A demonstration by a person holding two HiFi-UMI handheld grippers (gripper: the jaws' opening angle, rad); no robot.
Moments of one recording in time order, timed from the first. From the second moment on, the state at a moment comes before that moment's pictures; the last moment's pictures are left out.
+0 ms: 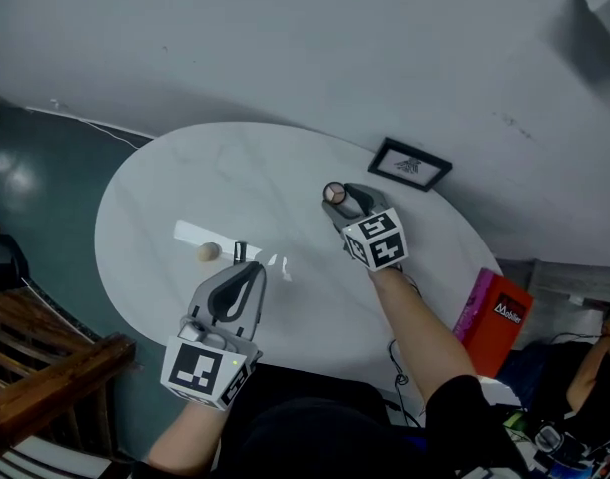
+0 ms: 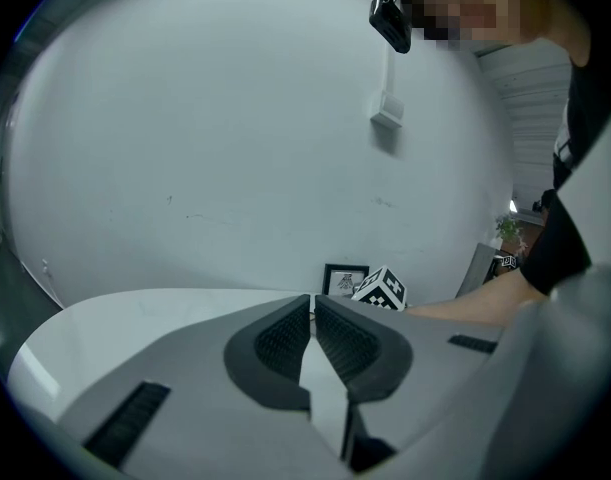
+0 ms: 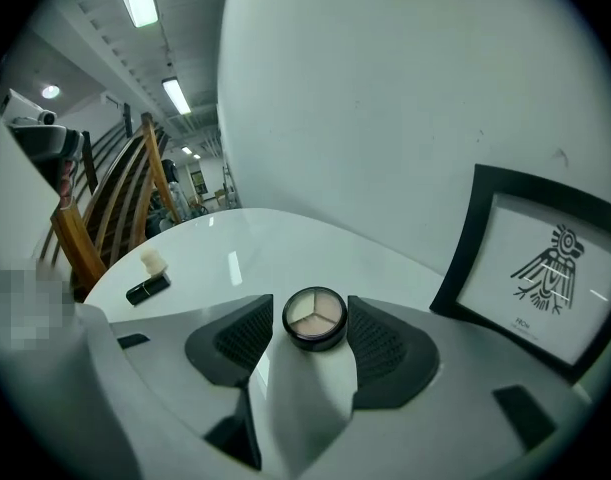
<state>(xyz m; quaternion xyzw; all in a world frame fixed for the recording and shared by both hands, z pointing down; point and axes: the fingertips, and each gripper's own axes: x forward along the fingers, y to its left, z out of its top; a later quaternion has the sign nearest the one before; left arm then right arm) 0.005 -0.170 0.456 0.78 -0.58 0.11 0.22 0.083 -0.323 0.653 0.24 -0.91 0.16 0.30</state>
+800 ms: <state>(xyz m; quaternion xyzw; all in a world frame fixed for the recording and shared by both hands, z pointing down) 0.004 -0.156 0.426 0.78 -0.58 0.10 0.19 0.097 -0.315 0.589 0.27 -0.91 0.13 0.29</state>
